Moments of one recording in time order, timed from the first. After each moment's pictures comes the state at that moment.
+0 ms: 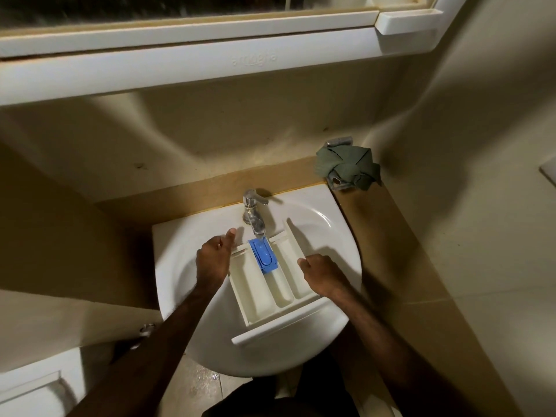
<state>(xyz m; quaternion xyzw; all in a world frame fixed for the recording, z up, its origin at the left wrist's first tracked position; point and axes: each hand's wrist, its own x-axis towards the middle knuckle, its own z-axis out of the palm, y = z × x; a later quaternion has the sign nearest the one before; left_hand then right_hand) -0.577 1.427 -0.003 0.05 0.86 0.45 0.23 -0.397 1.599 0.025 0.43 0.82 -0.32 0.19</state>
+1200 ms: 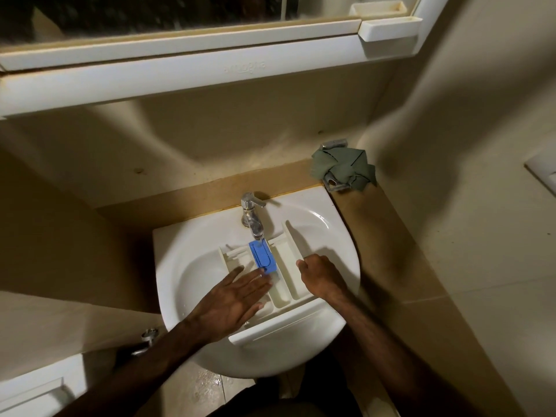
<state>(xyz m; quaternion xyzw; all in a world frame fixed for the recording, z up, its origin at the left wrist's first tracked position) -0.529 1.371 -0.004 0.71 0.70 0.10 -0.01 -0.395 1.594 0.020 0.43 0.84 -0.30 0.14</state>
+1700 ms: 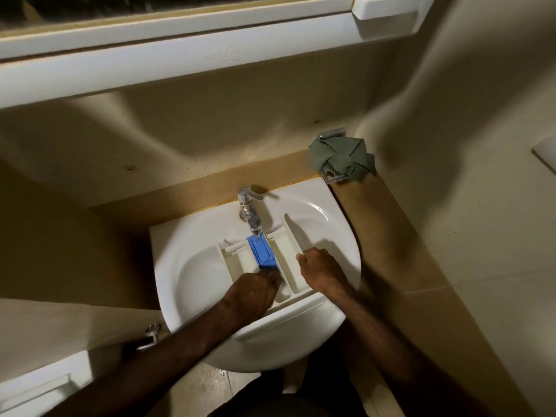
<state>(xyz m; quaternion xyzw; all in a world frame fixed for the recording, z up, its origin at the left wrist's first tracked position) -0.505 1.421 -0.003 0.72 0.69 -0.01 0.07 -0.394 1.592 0.018 0.44 0.84 -0.29 0.13</state>
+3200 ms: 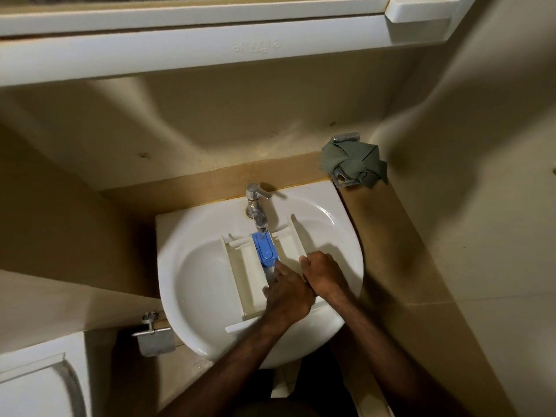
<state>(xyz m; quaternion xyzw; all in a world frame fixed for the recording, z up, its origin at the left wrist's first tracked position) -0.429 1.485 0.055 0.21 0.85 0.19 0.44 -0.398 1.588 0.021 0.46 0.82 -0.30 0.13</state>
